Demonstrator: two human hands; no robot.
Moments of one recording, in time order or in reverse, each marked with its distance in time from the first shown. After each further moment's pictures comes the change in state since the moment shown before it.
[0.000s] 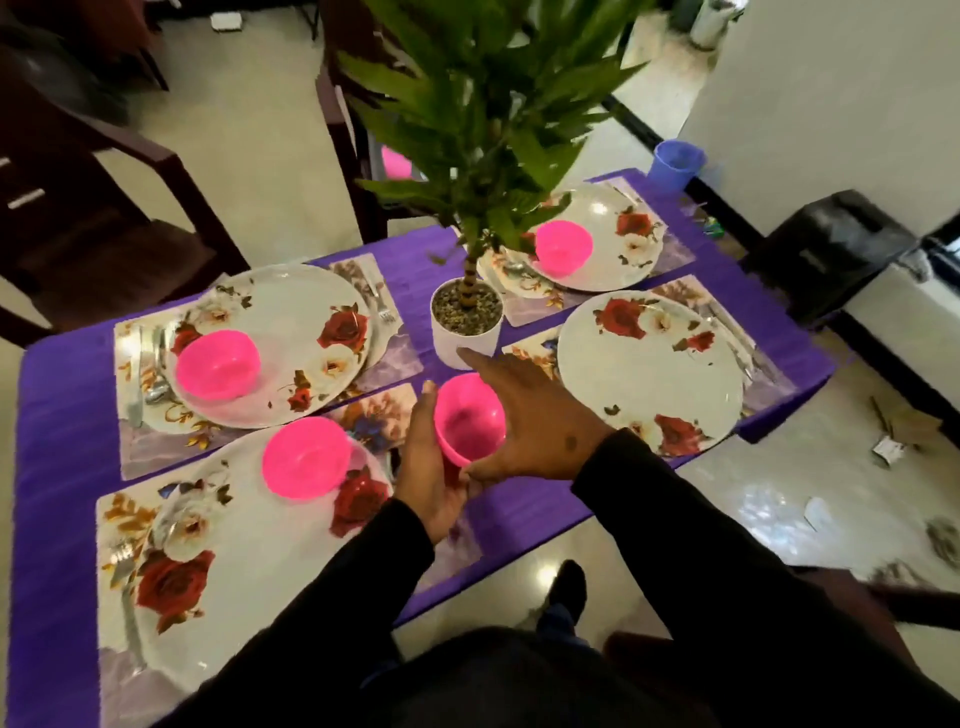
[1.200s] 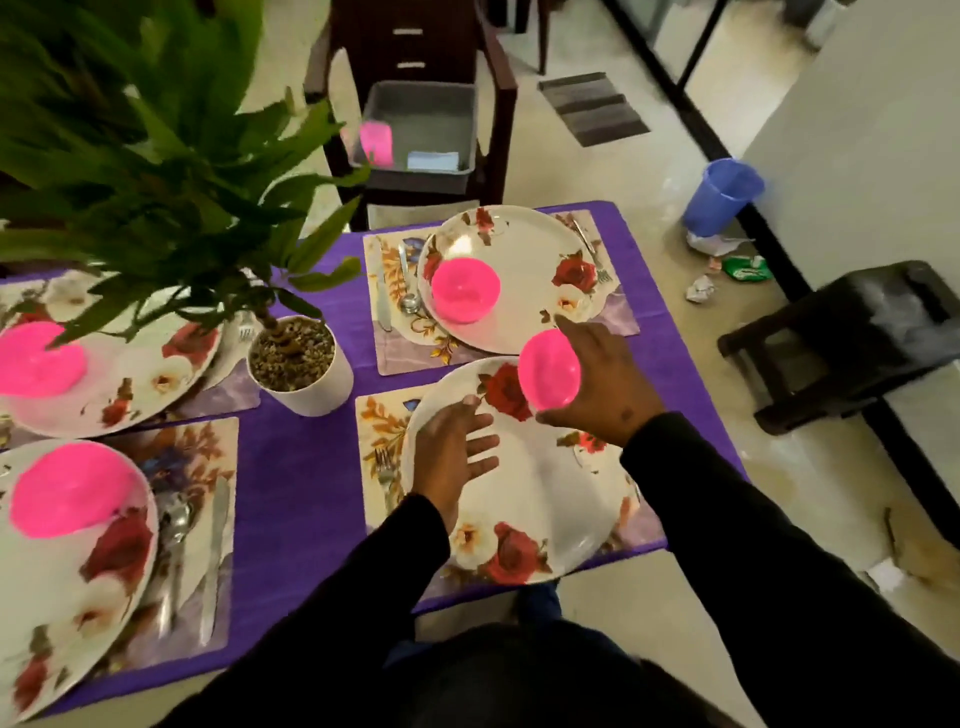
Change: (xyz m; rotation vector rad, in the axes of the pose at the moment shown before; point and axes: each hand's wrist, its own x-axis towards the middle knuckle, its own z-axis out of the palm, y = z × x) left_hand 0.148 -0.077 0.272 0.117 0.327 0.156; right_hand 0.042 0.333 -0.180 -0.047 0.078 0.098
